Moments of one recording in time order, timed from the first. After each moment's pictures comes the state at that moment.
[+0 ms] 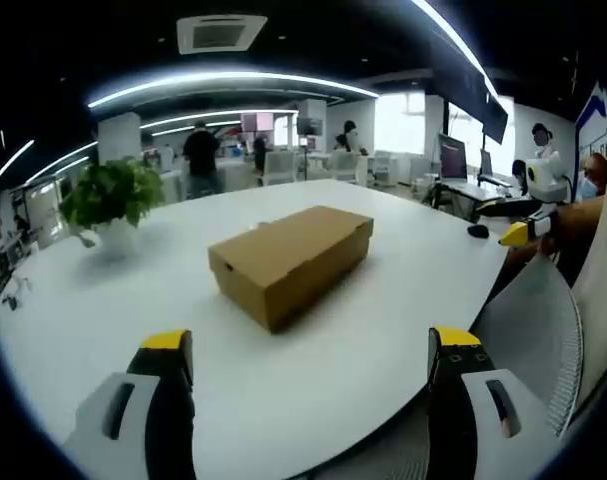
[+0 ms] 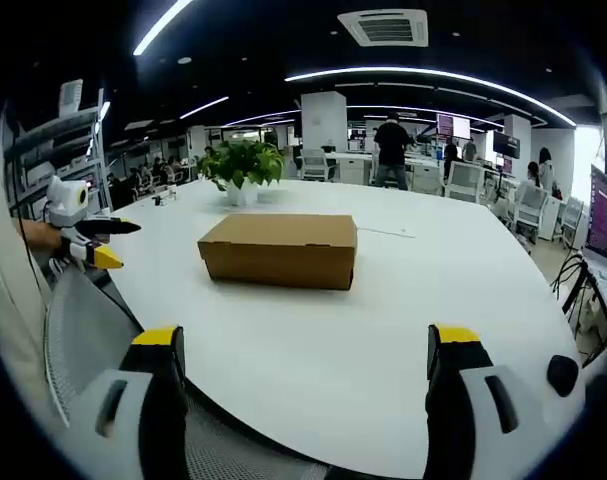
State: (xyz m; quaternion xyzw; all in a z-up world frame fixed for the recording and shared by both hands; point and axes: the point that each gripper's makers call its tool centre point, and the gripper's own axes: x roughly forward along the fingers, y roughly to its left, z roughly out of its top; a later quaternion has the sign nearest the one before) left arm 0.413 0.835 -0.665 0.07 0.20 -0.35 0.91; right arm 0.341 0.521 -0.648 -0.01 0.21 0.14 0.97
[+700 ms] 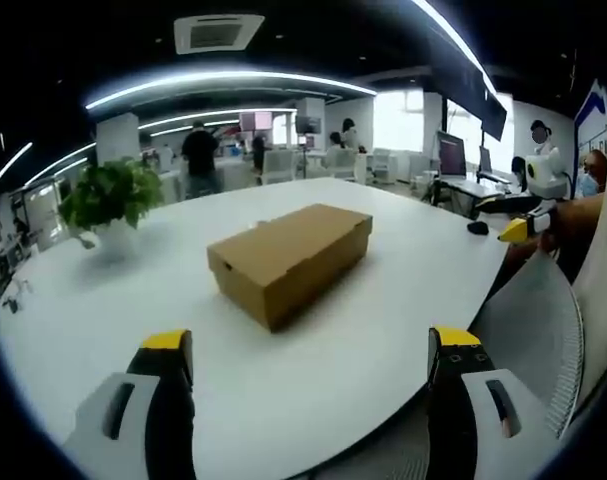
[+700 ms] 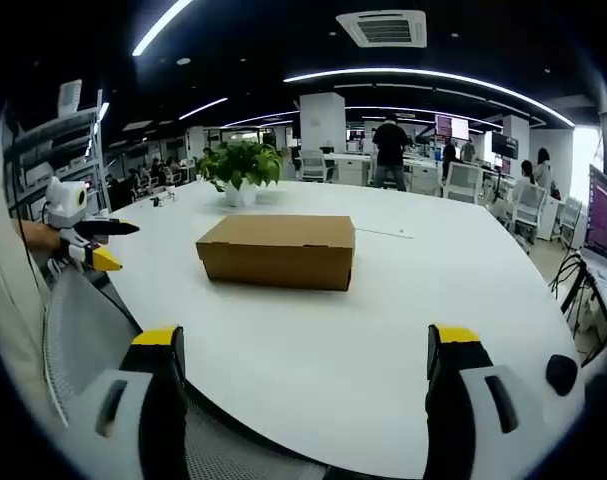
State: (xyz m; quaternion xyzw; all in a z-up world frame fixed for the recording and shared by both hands) left arm 0.405 0.824 -0.654 0.08 0.20 -0.36 0.91; right arm 0.340 0.519 -0.647 -0.01 0.20 0.14 0.97
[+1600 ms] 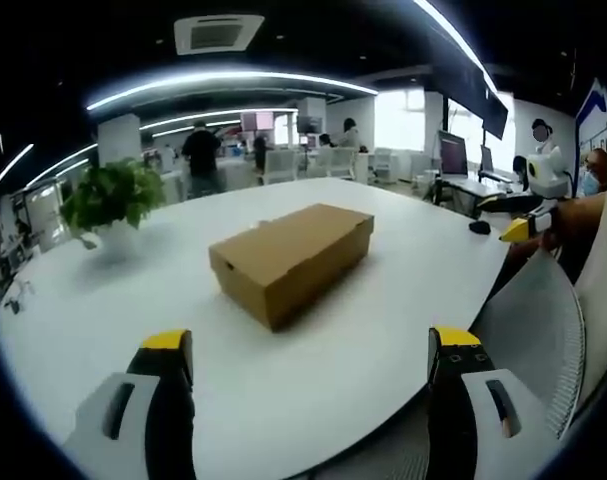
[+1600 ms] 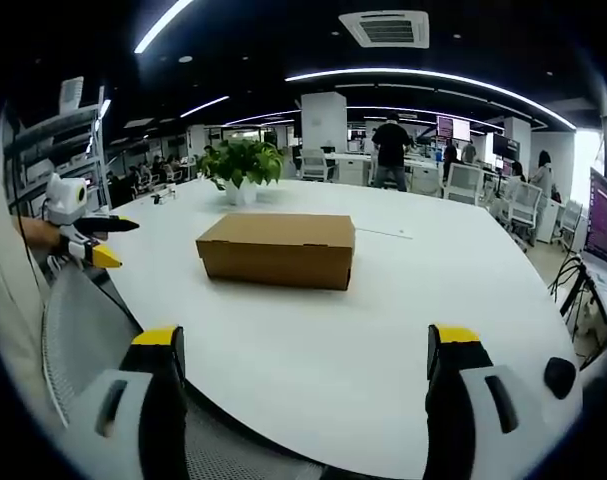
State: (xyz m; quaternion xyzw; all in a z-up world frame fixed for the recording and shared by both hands) left arm 0.408 0.829 -0.656 0.08 0.20 -0.35 0.91; right arm 0.340 0.518 -0.648 -0.01 0.21 0.14 0.97
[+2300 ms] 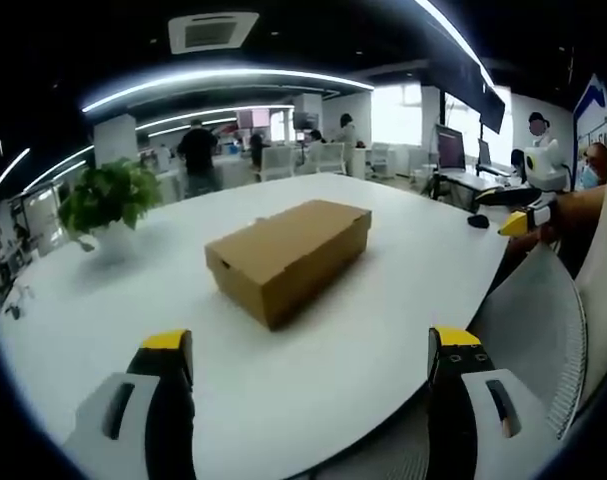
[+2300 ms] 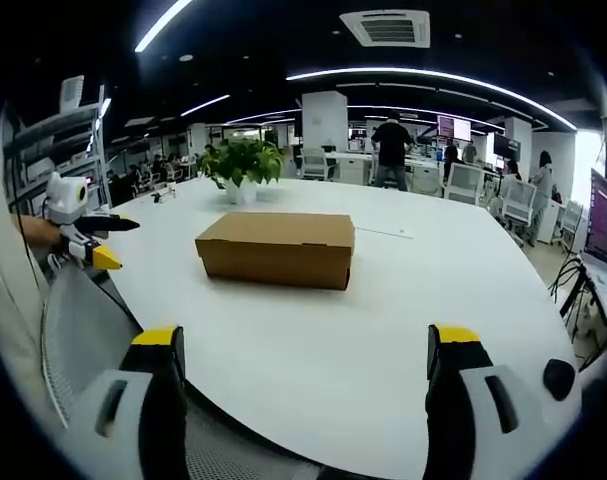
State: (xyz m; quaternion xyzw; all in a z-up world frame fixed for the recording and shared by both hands) left arm 0.411 0.830 -0.666 0.09 0.21 -0.36 0.91; right arm 0.341 0.516 -0.649 -0.02 0.21 0.14 0.97
